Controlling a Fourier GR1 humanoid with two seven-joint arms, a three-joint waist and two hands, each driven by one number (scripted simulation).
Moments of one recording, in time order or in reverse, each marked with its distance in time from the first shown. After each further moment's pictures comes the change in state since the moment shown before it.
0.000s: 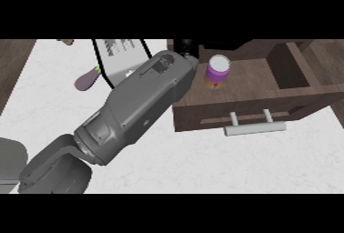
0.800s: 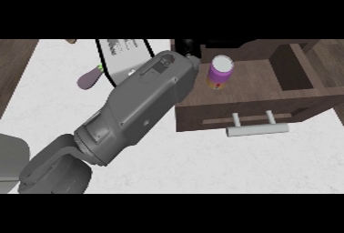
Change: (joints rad) left arm -0.002 0.000 -0.010 -0.014 0.106 0.005 -0.132; right arm -0.102 -0.063 0.025 -0.074 0.221 0.057 -0.146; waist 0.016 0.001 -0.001
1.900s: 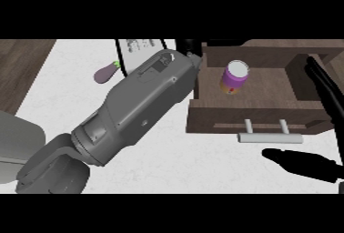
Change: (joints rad) left arm 0.004 0.010 0.009 -0.045 0.006 0.015 0.012; right arm -0.381 0.001 0.518 0.251 0.987 -0.198 -0.146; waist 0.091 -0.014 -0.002
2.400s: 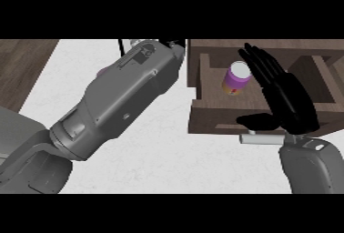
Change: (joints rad) left arm 0.023 0.090 0.006 -0.070 -0.047 0.001 0.082; right arm -0.221 -0.040 0.136 0.422 0.286 -0.153 -0.092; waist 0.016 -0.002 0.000
